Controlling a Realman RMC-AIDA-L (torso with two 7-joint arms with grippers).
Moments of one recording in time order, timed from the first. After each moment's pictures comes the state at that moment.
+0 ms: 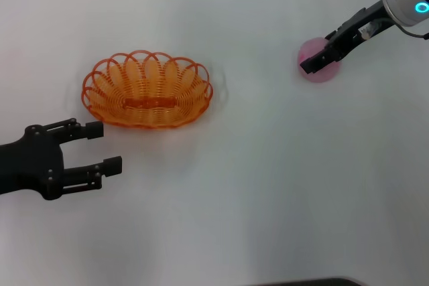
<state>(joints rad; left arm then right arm) -0.35 -2.16 0.45 0.86 2.22 1.88 -1.35 0.80 2.06 -0.91 -0.84 -2.72 -1.33 2.17</state>
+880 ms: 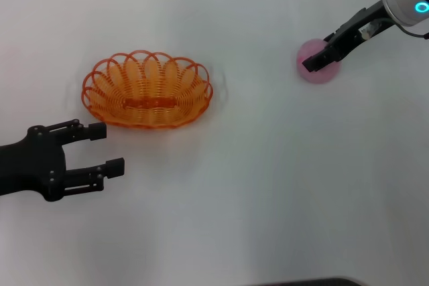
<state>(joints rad) -0.35 -2.16 0.46 0.86 2.22 1.89 -1.36 0.80 2.06 -0.92 -0.85 -2.72 -1.34 2.18</state>
